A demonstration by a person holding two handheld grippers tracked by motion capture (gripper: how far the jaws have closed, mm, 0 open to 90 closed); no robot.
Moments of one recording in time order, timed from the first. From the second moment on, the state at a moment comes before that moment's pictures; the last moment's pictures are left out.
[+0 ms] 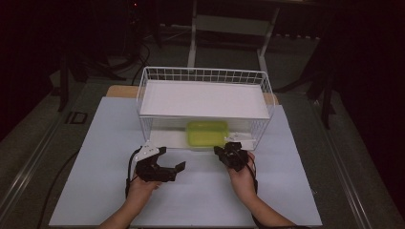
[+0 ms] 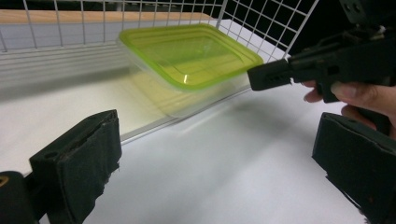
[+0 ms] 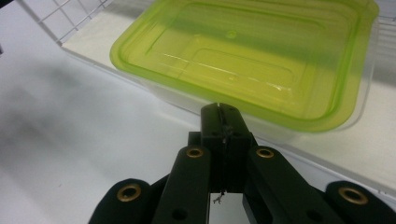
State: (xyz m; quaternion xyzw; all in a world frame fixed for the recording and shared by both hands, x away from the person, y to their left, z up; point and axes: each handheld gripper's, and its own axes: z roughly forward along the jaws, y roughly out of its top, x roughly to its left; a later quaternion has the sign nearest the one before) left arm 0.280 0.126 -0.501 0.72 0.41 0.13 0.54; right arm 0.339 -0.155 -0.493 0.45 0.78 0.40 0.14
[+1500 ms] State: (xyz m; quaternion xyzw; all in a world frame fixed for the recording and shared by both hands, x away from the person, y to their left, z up) left arm 0.279 0.128 -0.501 0.72 0.39 0.14 0.55; right arm 0.399 -0.107 -0.504 0.49 0.76 0.41 0.13
